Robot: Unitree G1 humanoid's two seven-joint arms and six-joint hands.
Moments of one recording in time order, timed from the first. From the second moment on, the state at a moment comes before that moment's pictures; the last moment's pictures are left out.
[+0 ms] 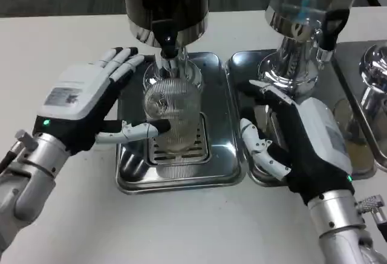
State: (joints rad) left arm -0.43 0.63 -0.33 0.69 0.70 -0.52 0.38; right arm 0.06 -0.13 0.25 -0.16 -0.63 -0.02 -0.16
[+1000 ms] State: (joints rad) left arm -0.47 0.79 0.19 0.63 -0.71 -0.03 -1.18; right arm 0.02 -0.13 0.25 -0.08 -0.59 -0.02 -0.17
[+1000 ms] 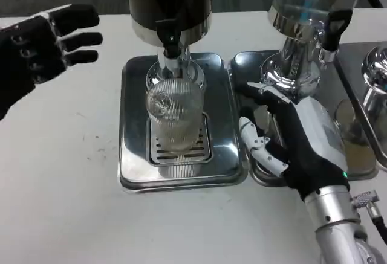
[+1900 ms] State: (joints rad) left arm -0.95 0.70 0.25 1.12 -0.49 0.18 -1.48; right arm 0.00 -0.12 0.24 -0.01 -0.56 -0.04 -0.22
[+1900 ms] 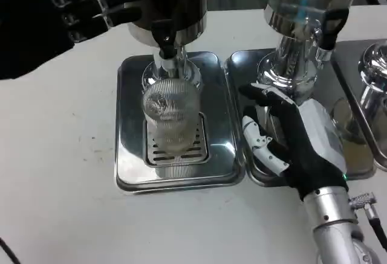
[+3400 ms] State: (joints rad) left arm -0.94 0.50 0.21 1.09 -0.30 -0.11 -1.33; right arm 0.01 -0.12 0.24 -0.01 -0.54 -0.05 -0.22
